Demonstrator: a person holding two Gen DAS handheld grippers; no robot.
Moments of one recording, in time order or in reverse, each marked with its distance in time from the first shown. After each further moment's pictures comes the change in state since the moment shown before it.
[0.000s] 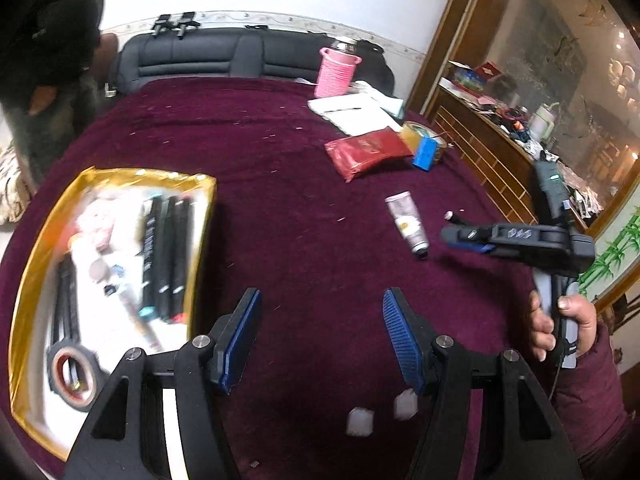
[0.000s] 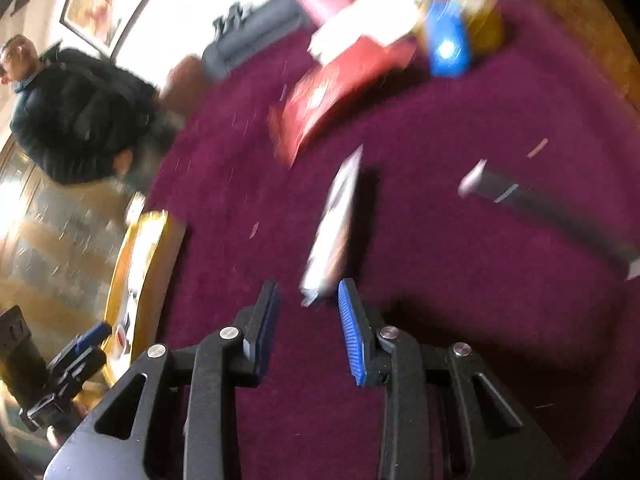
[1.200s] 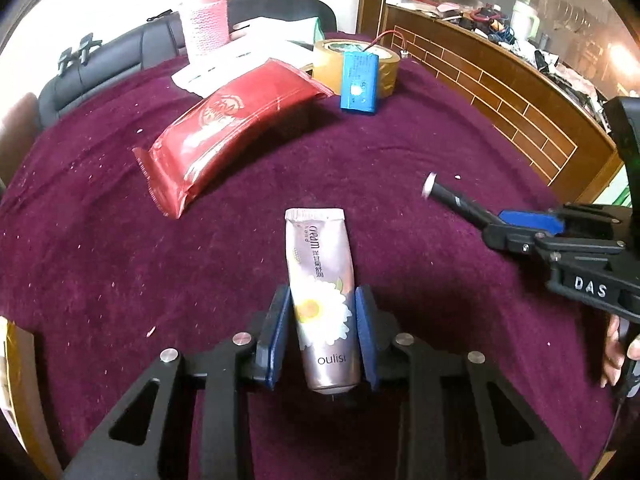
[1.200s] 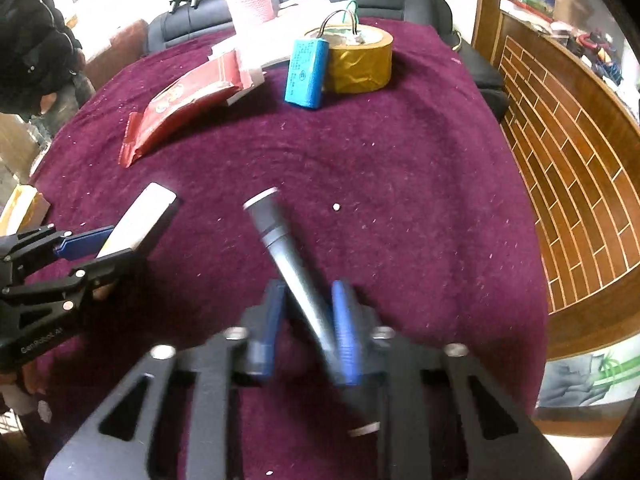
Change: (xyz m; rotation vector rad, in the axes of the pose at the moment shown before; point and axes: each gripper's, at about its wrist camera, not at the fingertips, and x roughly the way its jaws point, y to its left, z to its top) left arm 0.193 -0.131 0.050 0.274 0.180 0.035; right arm -0.003 -0.071 0.018 -0.216 0.034 -0.367
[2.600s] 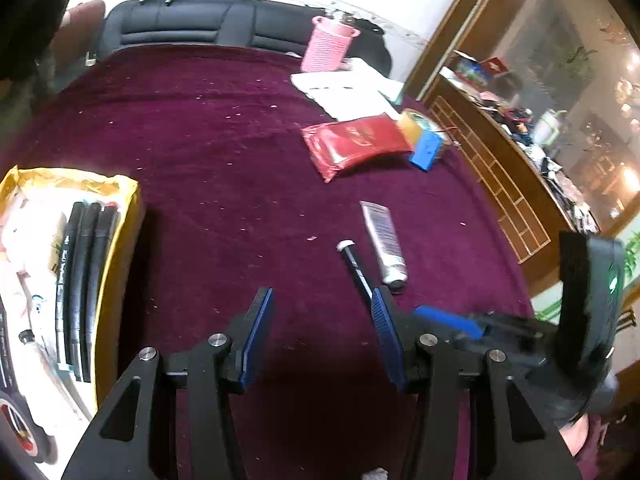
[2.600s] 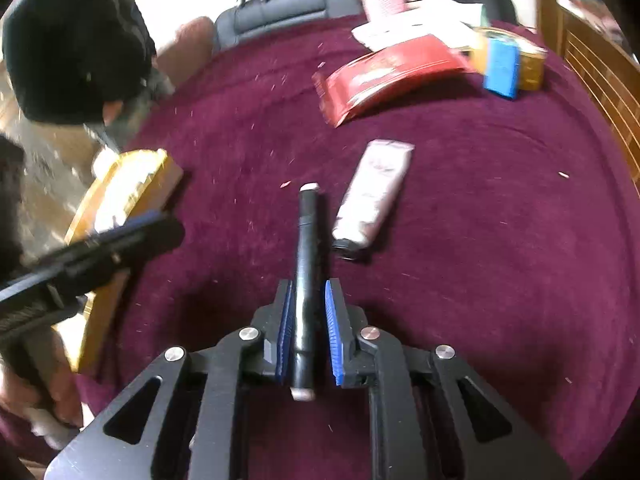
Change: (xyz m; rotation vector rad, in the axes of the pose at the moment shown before) left arm -0.103 0.120 -0.070 -0.348 -0.102 -0.109; right arm 0.001 0.176 -0.027 -0.036 0.016 0.221
